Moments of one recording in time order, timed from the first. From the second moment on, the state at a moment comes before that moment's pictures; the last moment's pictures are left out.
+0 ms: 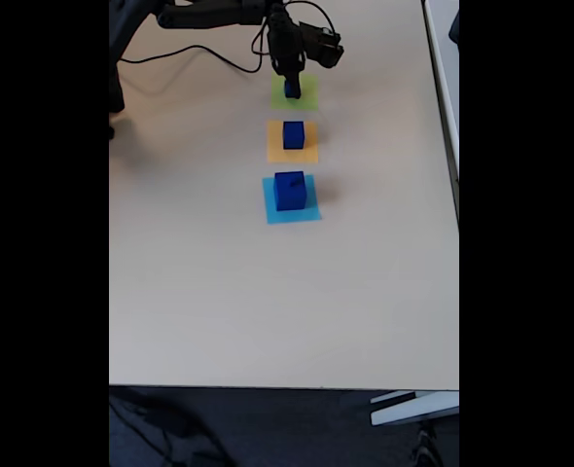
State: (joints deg) arm -11.2 52.5 57.4 63.7 95.7
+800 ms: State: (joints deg) arm -11.9 49.4 54.4 63.8 94.2
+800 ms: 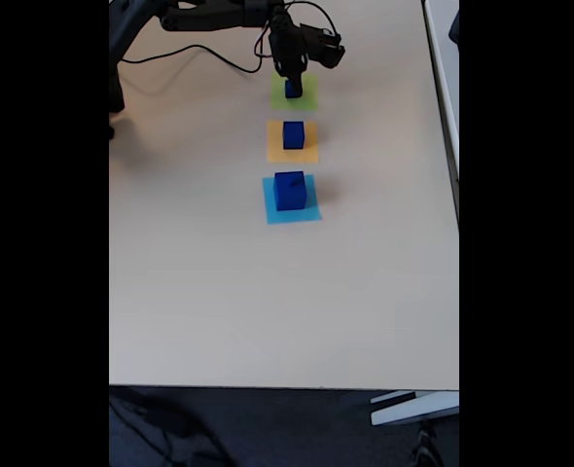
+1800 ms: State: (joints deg) arm -11.2 49.4 53.2 68.4 94.3
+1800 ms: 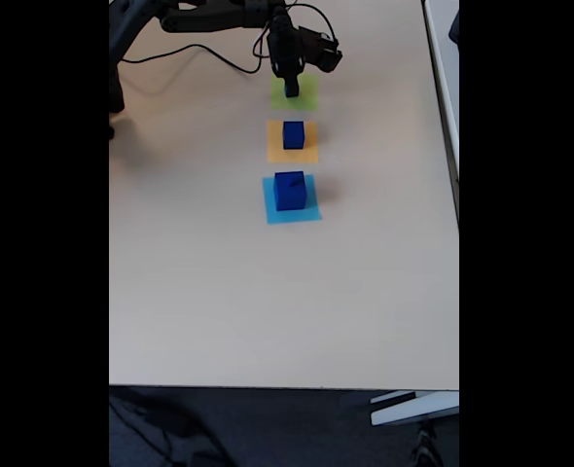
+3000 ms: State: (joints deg) arm 0.6 60.8 48.6 75.3 71.5
